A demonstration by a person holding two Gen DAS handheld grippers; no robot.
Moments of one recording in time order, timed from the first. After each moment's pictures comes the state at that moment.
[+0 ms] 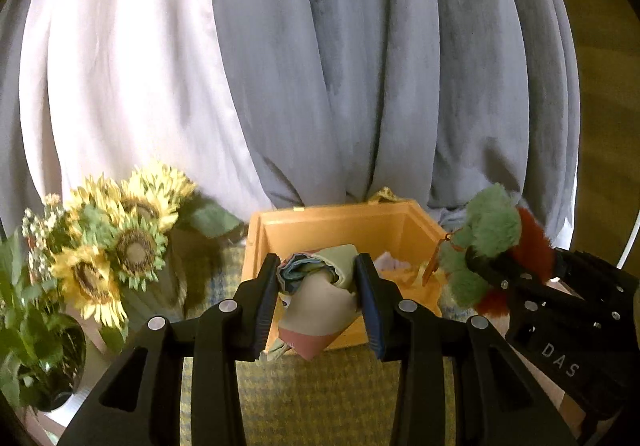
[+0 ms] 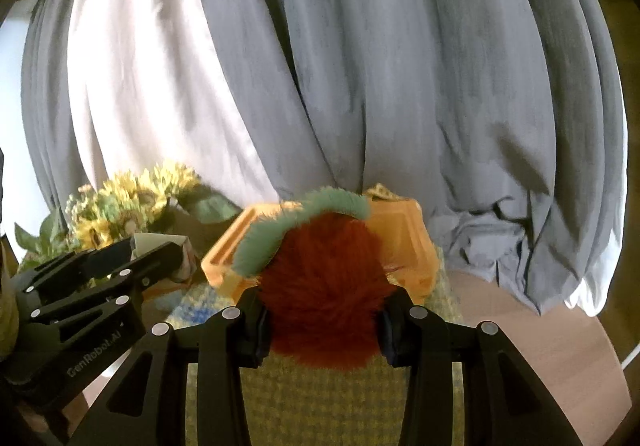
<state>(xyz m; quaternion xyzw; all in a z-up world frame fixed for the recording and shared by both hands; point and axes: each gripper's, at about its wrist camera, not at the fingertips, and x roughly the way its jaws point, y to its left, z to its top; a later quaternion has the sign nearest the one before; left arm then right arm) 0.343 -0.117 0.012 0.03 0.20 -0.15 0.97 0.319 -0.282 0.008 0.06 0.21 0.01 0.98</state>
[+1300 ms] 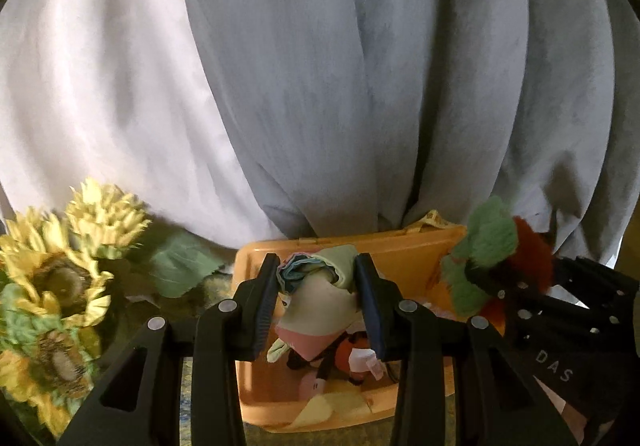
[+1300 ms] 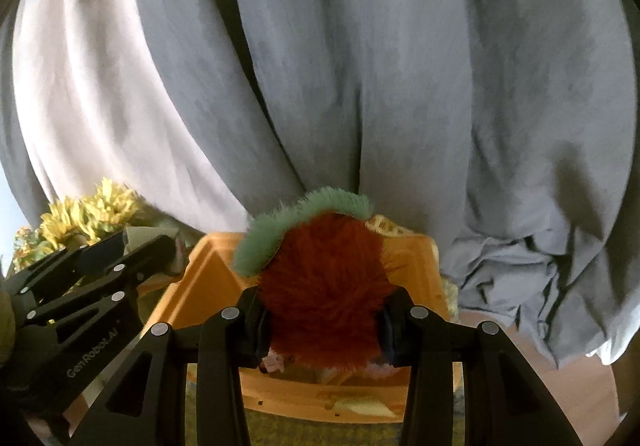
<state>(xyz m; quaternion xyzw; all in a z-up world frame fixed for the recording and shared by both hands) 0.509 -0.154 0.003 0.04 0.27 -0.14 0.95 0.484 -0.313 0.002 0.06 0.30 0.01 0.95</state>
